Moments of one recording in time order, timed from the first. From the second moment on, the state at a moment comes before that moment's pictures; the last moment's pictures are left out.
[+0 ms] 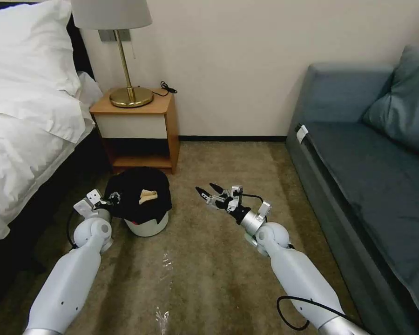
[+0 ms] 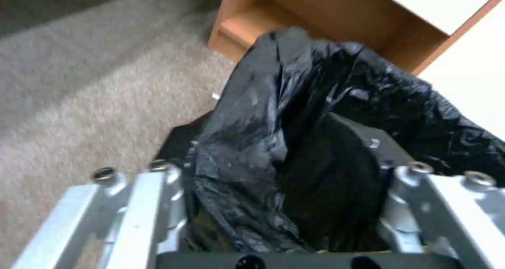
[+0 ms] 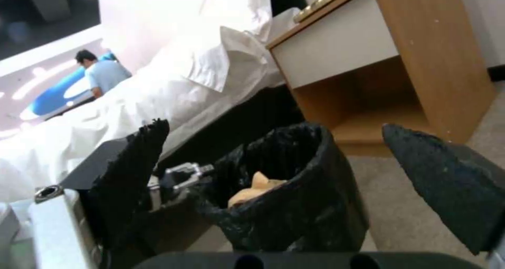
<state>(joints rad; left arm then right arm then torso) 0.86 -1.10 -0.40 -1.33 -0.96 0.17 -0.34 -0.78 1.34 0.12 1.24 0.86 -0.04 -0.65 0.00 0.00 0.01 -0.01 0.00</state>
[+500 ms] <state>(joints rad) 0.95 -1.06 -0.39 -1.47 -0.70 0.11 -0.32 -0.80 1.33 0.16 1.27 0.84 -0.02 -0.54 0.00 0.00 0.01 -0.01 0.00</state>
